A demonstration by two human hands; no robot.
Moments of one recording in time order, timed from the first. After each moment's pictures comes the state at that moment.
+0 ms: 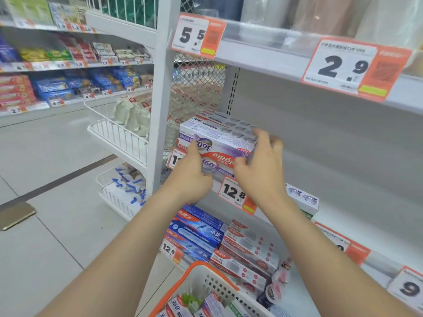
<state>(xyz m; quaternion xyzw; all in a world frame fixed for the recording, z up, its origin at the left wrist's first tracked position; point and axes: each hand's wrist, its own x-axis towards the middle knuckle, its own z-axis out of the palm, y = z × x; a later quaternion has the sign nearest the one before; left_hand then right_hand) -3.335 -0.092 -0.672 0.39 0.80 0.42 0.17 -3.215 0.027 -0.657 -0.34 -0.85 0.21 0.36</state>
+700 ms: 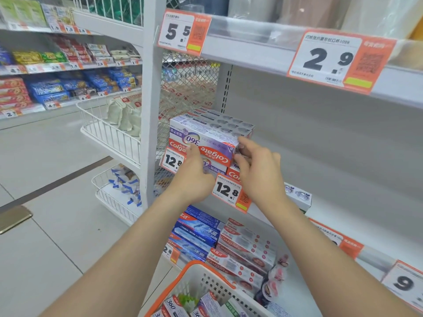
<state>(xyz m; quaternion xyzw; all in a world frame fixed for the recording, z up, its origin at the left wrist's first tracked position) -3.312 -0.076 -0.673 0.37 0.79 0.45 0.19 -3.207 0.057 -0.678 -0.27 -0.87 0.22 0.34</state>
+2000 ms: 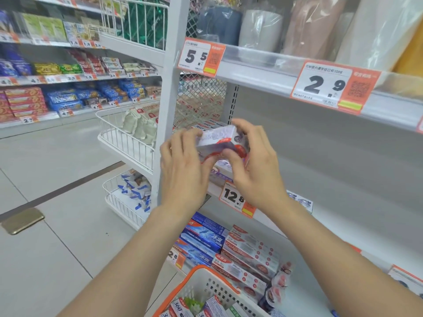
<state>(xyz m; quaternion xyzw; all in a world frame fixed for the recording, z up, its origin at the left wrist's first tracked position) -3.318 -0.106 -0.668 0.40 0.76 0.45 -0.25 -3.200 0.004 -0.629 -0.08 -0.86 0.19 0.46</state>
